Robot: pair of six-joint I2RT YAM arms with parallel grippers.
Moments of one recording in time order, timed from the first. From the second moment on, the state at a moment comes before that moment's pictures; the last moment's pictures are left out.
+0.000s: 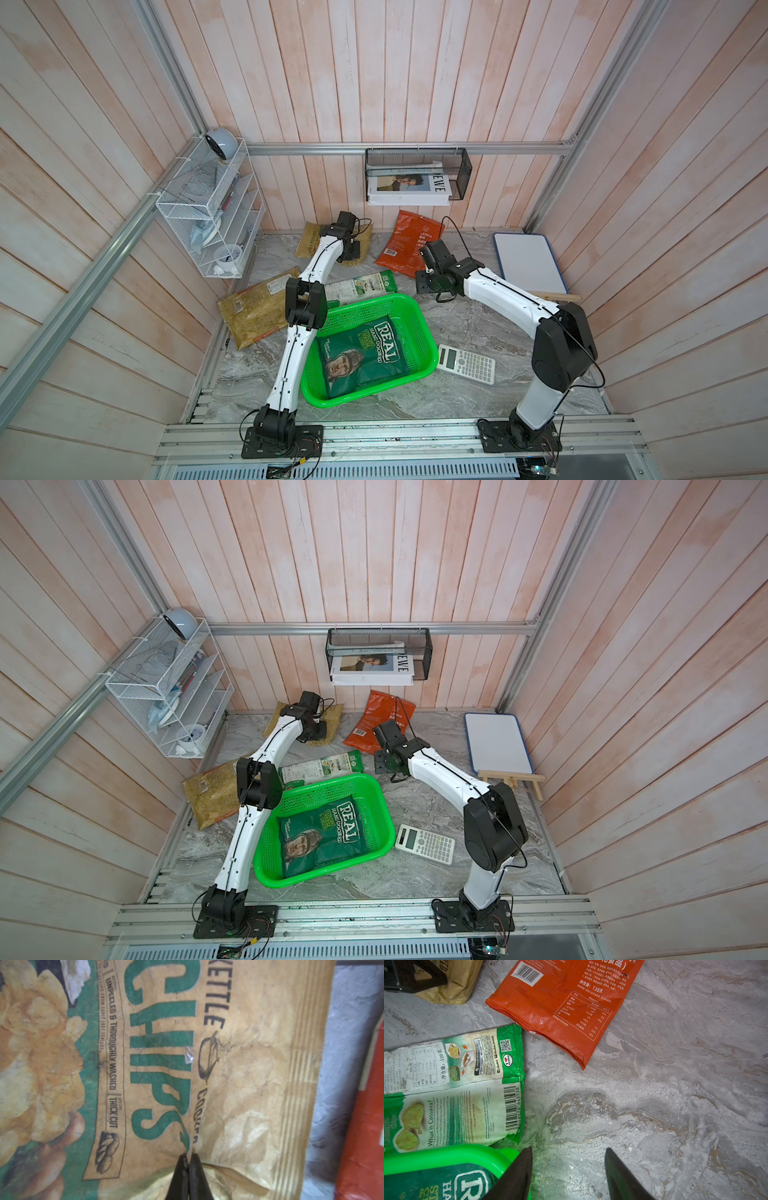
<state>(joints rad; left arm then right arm) -0.24 2.73 2.63 -1.01 -0.04 -0.18 0.61 1.76 1.42 -0.66 0.18 0.42</state>
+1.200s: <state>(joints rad) -0.40 1.72 1.78 -0.88 -0.29 -0.54 0.61 1.32 1.13 -0.52 0.19 0.47</state>
